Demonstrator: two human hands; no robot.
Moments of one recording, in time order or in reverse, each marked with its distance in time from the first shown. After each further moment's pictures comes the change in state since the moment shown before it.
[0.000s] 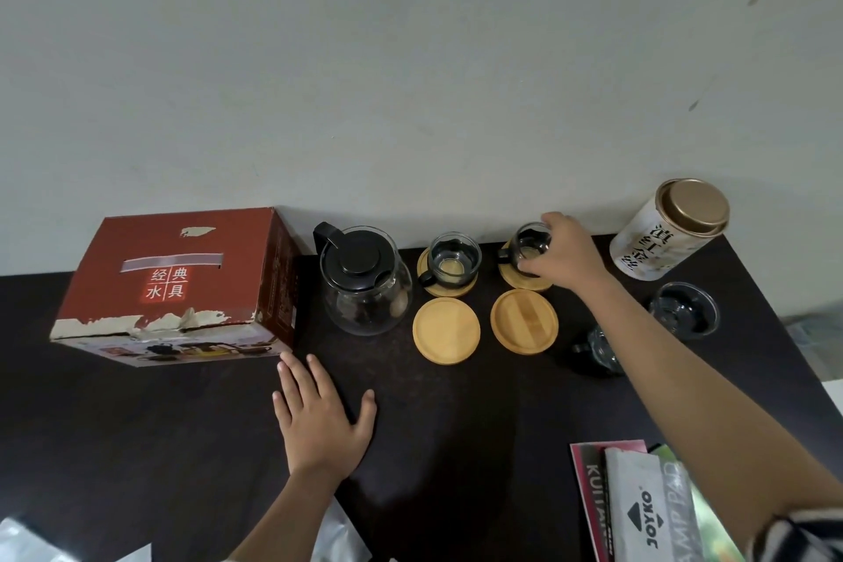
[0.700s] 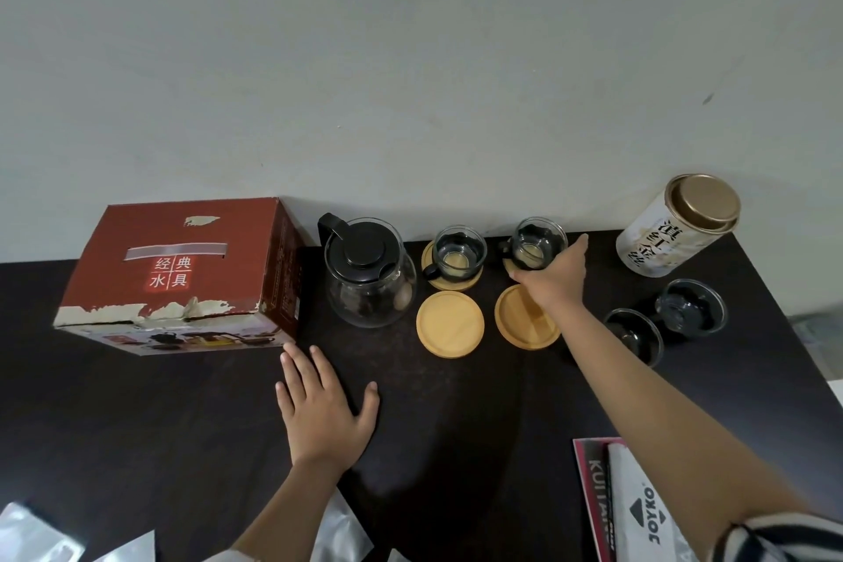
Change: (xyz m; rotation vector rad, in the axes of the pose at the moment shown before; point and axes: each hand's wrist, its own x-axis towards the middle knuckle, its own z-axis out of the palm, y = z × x) left_hand 0.000 0.000 -0.002 -0.008 -0.002 -0.002; right_hand -0.013 0.010 0.056 0.464 0.204 0.350
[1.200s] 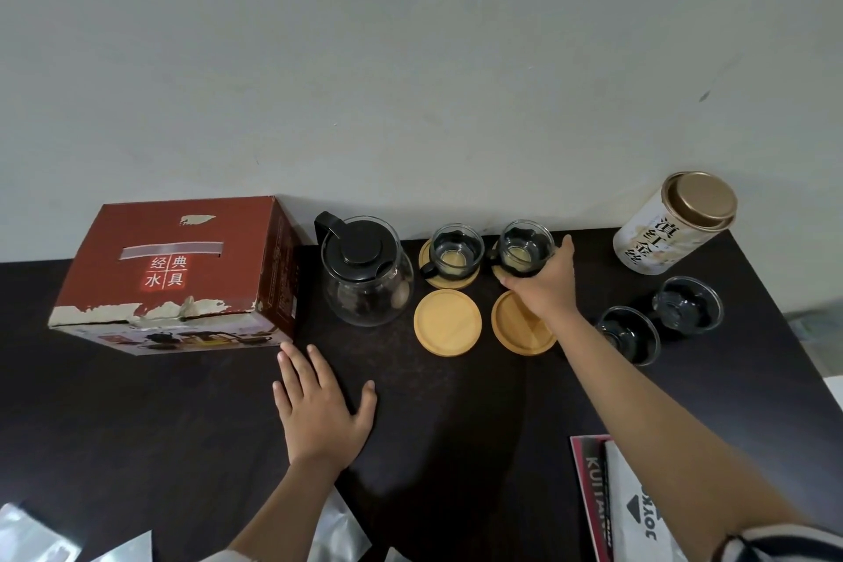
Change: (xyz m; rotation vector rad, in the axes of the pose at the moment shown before) left_hand -0.002 0.000 0.001 0.001 -0.002 -0.004; right_hand -0.006 0.014 0.006 0.021 -0.076 -0.056
